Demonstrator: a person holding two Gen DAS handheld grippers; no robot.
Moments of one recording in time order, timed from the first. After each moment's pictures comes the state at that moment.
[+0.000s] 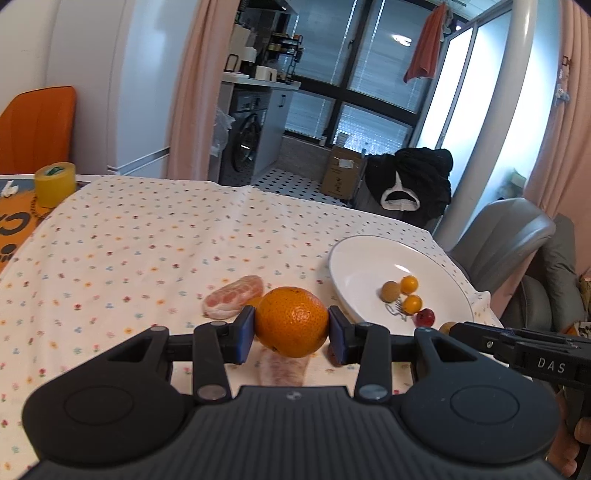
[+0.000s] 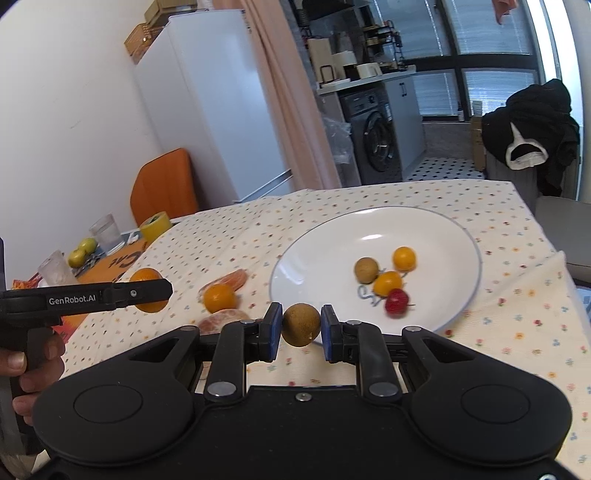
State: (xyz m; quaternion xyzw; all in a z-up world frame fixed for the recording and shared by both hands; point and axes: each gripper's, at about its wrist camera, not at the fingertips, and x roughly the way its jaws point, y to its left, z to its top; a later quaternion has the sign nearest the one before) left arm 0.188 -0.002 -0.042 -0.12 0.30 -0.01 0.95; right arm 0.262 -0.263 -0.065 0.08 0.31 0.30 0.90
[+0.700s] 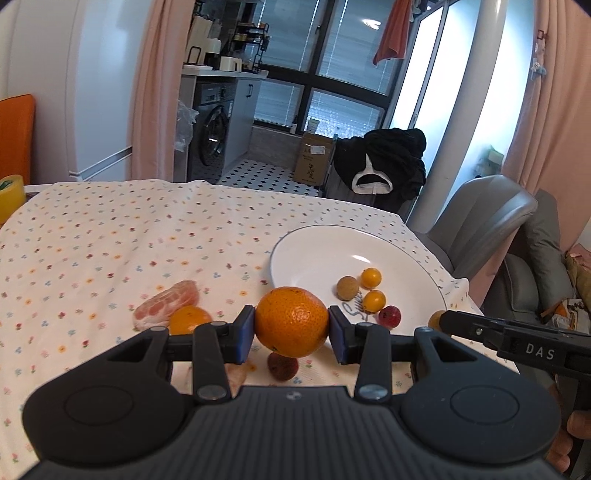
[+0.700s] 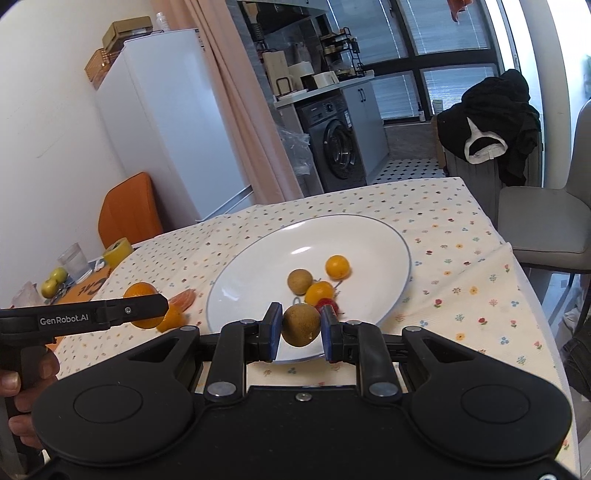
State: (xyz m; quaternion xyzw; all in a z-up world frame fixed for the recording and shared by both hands) left arm 0.224 -0.047 -0.048 -0.10 0.31 -0.05 0.95; right arm 0.281 -0.301 -0.078 0.11 0.31 0.25 0.91
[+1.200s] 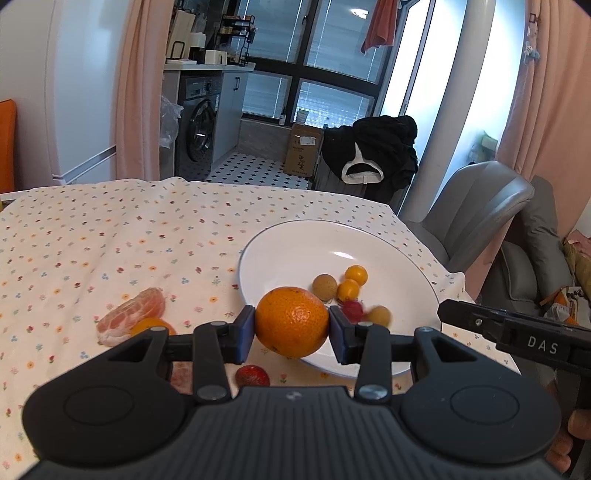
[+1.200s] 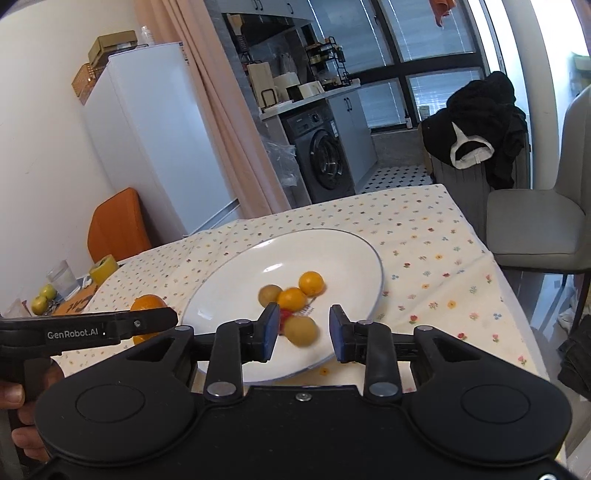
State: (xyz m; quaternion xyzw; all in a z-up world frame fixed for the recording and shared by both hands) left arm 0.249 -0.070 -0.056 -0.08 0.32 -0.06 0.94; right arm 0.292 -0.317 -0.083 0.13 0.30 0.23 0.92
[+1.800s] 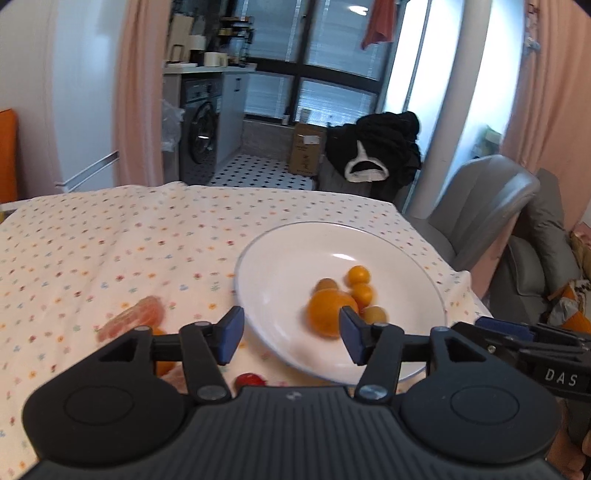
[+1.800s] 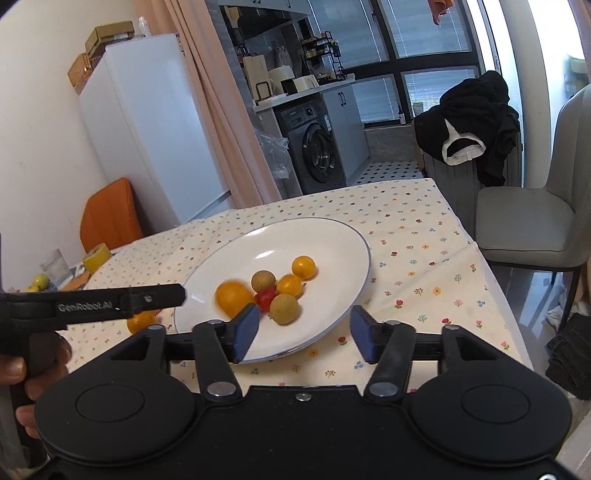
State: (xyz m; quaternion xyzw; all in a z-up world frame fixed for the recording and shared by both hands) left arm 0.254 -0.073 -0.054 -0.07 0.32 -0.05 0.94; right arm 0.281 -0.317 -0.081 0.11 0.31 0.21 0.92
